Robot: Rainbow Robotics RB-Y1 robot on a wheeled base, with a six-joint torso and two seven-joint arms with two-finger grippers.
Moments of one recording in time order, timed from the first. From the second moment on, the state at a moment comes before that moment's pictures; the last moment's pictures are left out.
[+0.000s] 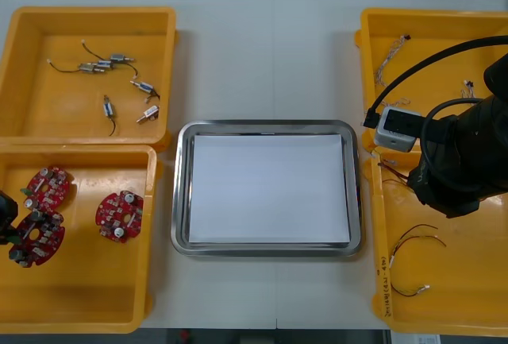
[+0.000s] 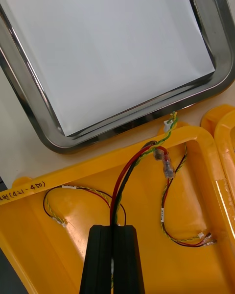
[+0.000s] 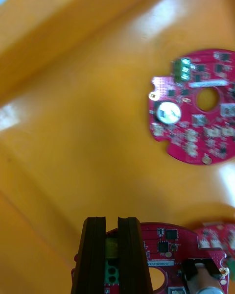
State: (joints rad) right arm -0.51 -0.97 0.20 -2.36 -1.16 1.85 1.72; left arm 0.18 0.82 0.29 -2.18 0.82 1.64 -0.30
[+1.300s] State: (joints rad) right arm -0.51 -0.97 0.20 -2.36 -1.16 1.85 1.72; left arm -0.62 0.84 -0.49 -2.19 0.83 1.75 -0.30
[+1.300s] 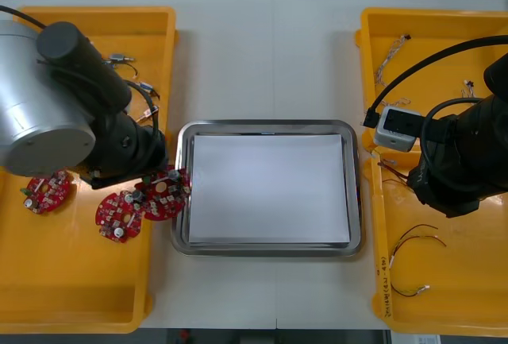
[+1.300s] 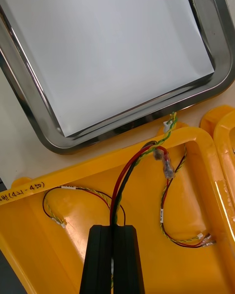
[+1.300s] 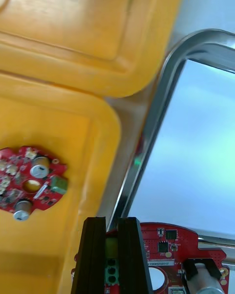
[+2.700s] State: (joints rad) right arm -0.51 -0.97 0.20 -2.36 -1.17 1.85 1.72; left arm -0.71 0.71 -0.85 -1.96 0.58 1.48 -0.30
